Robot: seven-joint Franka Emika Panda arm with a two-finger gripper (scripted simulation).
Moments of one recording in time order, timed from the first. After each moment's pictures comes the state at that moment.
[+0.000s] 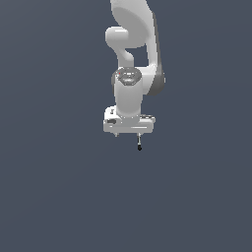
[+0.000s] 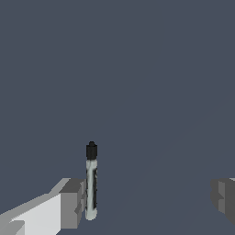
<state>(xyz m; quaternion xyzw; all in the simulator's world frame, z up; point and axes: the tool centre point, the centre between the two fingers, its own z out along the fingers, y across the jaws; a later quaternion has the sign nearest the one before) -0.020 0.009 0.136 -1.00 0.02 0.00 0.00</state>
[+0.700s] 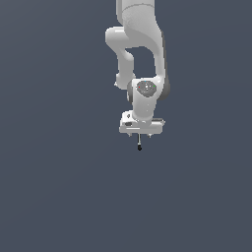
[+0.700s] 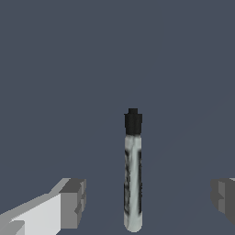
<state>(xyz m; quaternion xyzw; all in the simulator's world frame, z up) -0.067 0.069 0.065 -1.00 0.02 0.00 0.00</state>
